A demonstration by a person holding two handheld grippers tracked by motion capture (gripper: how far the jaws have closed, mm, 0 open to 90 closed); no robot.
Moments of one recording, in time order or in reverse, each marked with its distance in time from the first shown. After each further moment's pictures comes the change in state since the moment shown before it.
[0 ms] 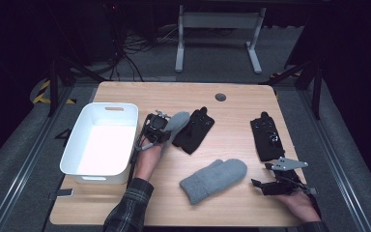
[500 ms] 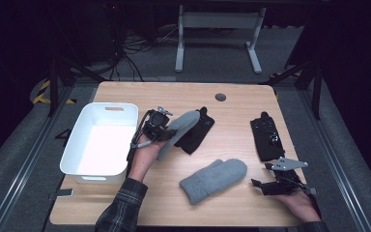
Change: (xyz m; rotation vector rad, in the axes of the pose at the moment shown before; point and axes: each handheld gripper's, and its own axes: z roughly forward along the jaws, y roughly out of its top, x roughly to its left) left arm -0.008 0.012 -0.037 -0.035 -0.201 0.050; right arm 0.000 0.000 0.000 0.000 0.000 0.000
